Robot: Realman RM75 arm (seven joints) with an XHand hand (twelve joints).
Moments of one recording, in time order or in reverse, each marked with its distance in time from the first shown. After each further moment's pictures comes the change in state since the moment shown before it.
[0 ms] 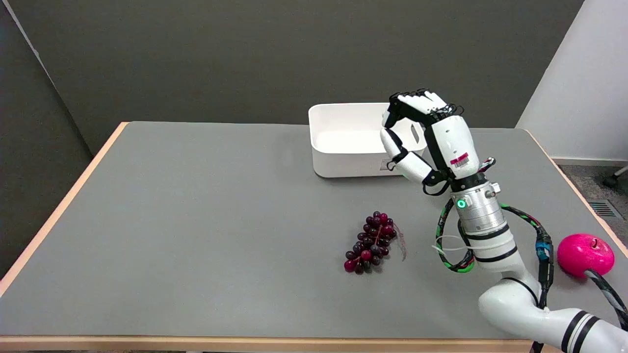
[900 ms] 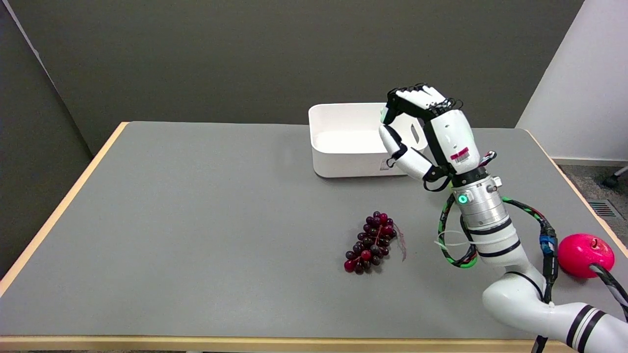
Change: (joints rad) arm 0.004 0.030 0.004 0.025 -0.006 -0.020 0.009
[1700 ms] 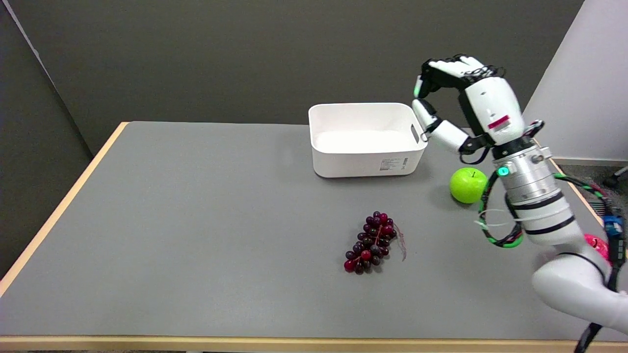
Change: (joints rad) arm -0.195 0.155 0.253 0.264 0.129 -0.213 -0.150
